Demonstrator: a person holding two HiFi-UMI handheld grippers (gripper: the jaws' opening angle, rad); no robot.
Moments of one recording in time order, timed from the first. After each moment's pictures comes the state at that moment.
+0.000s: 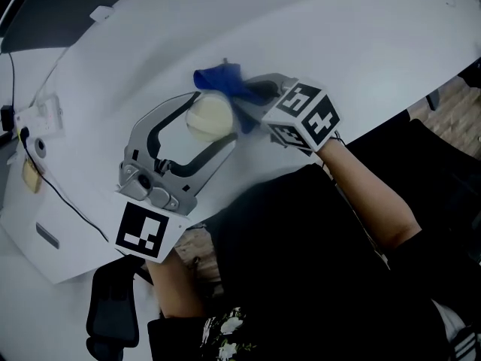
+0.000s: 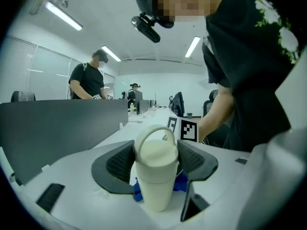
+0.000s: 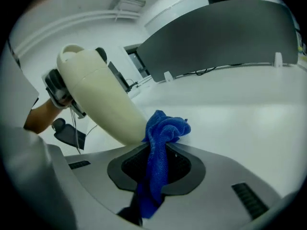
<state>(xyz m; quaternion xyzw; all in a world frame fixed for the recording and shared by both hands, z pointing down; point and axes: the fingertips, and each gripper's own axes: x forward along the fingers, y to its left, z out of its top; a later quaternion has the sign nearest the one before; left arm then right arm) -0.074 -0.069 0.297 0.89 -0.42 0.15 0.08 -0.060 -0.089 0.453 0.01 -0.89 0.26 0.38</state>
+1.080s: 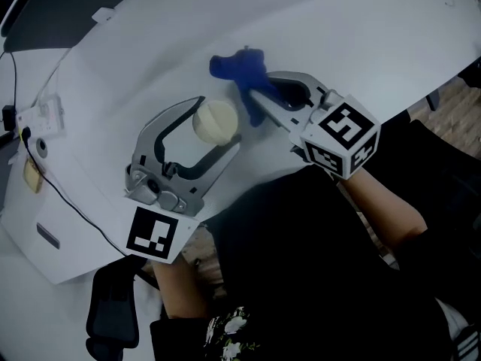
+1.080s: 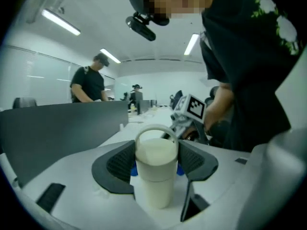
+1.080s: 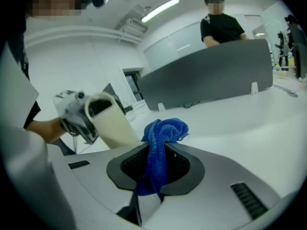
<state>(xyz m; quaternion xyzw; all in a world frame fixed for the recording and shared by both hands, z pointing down) -0.064 -0.066 0.295 0.89 -0.42 0.17 0.04 -0.040 -0.119 0.376 0.09 -0.94 0.22 0.26</state>
